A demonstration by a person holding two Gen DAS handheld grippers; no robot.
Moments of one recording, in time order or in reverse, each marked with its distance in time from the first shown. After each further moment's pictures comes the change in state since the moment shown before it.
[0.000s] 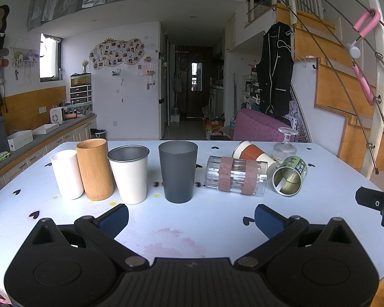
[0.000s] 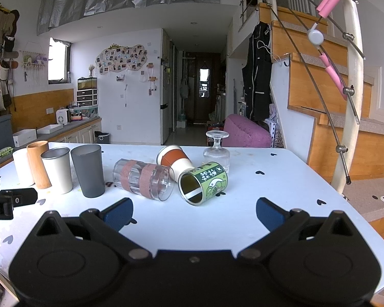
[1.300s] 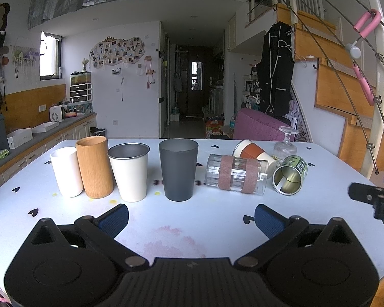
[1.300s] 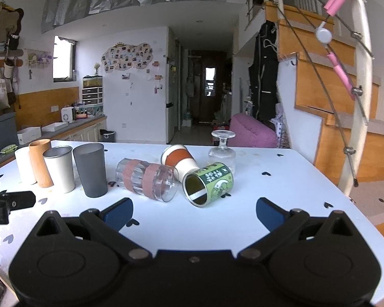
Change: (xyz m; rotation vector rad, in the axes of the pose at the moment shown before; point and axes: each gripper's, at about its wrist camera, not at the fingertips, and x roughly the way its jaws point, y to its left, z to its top) left arm 0.001 0.001 -0.002 -0.004 0.002 -0.003; right arm 0.017 -0.001 0.000 -0.011 0.004 0.037
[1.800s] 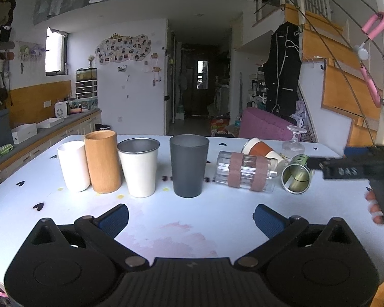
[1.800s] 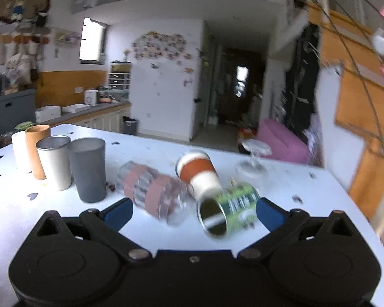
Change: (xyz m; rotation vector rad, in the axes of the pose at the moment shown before) left arm 0.003 0.015 -0.006 -0.023 0.008 0.021; right arm 0.094 0.007 0.033 -0.158 0.004 0.117
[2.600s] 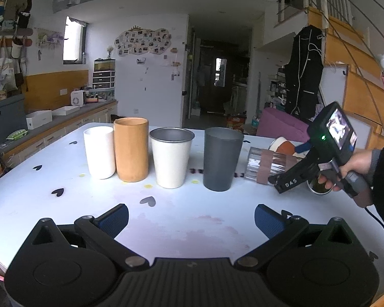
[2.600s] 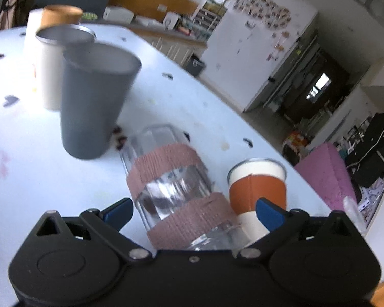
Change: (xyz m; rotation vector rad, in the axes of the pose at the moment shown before) left arm 0.004 0.044 -0.010 -0.072 0.015 0.054; right arm 0.164 0.066 0.016 -0.526 0.258 0.169
